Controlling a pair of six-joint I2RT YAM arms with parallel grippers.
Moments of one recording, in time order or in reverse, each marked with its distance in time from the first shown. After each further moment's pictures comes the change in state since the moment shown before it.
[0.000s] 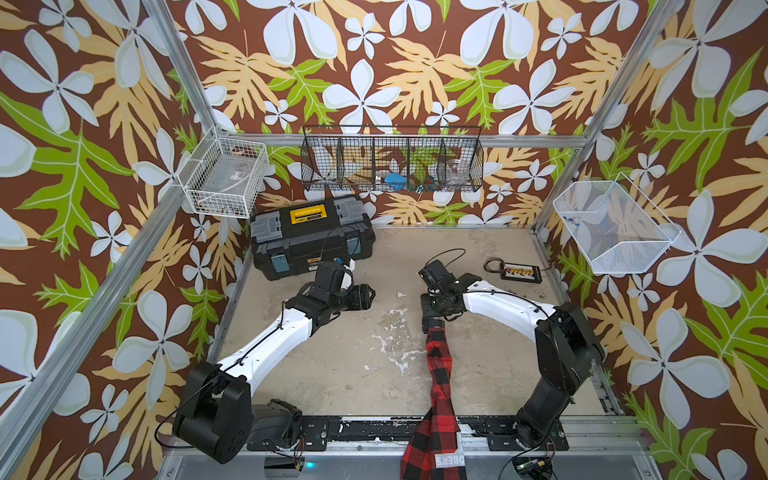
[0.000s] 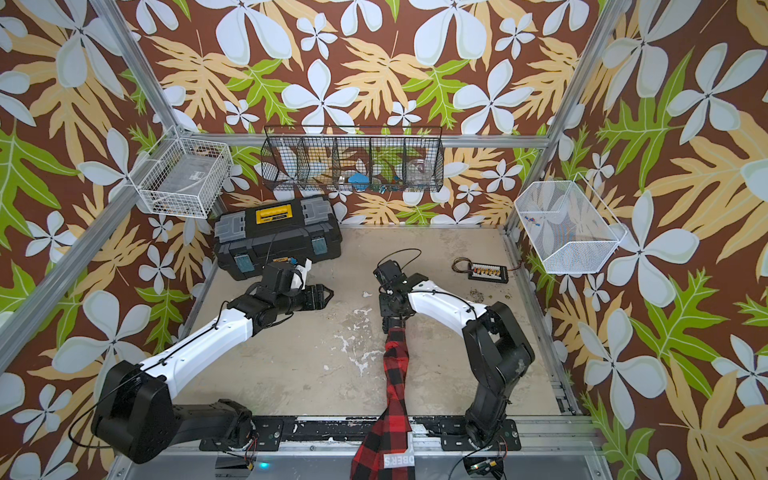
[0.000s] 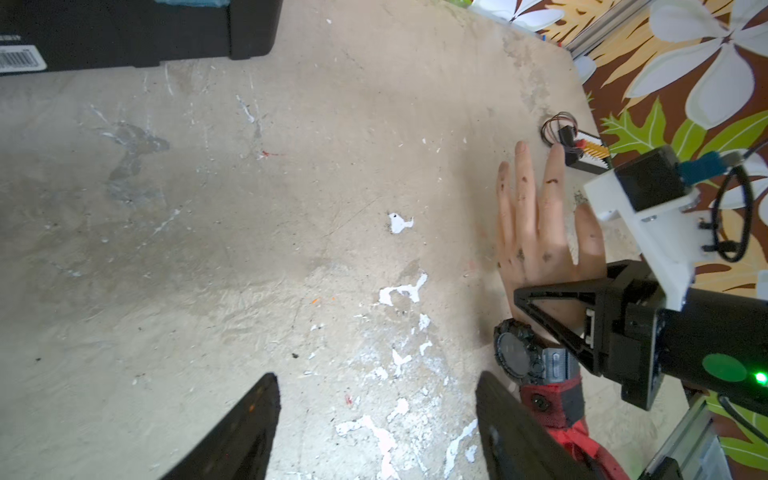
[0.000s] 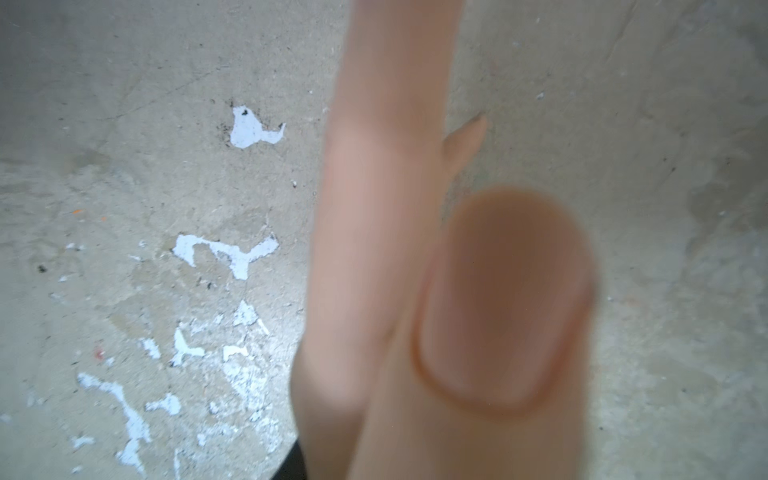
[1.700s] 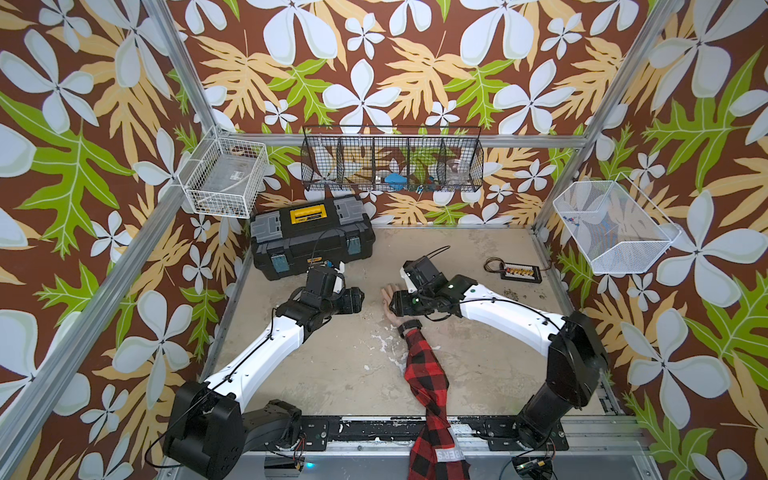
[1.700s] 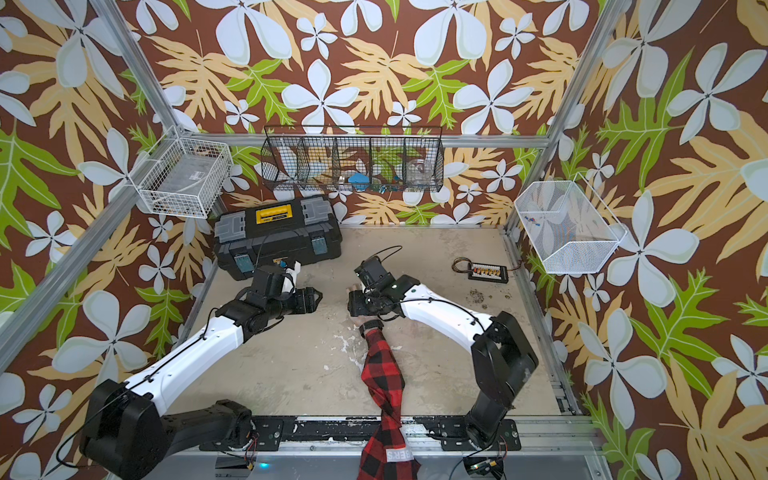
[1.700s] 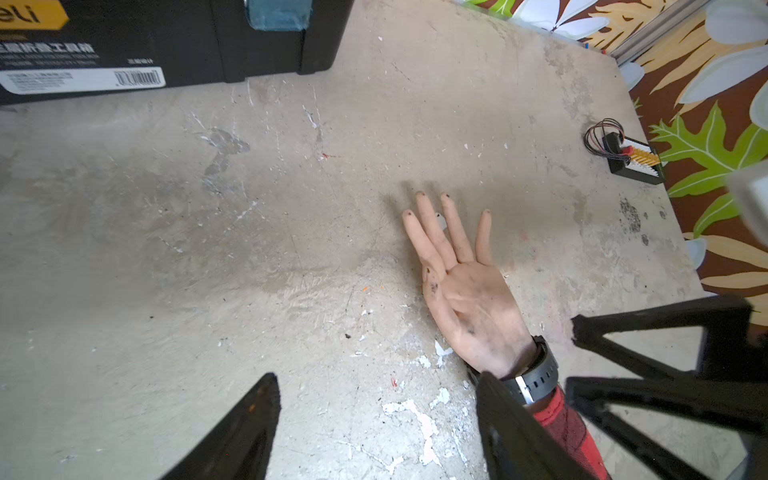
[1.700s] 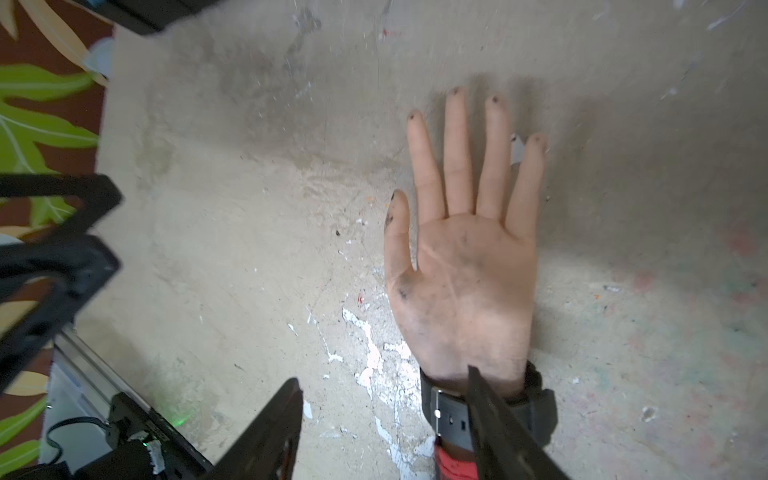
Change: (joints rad) left arm 0.026 -0.080 -0.040 -0.044 -0.064 0.017; right arm 0.077 -0.141 -0.016 0.174 -0.311 0.112
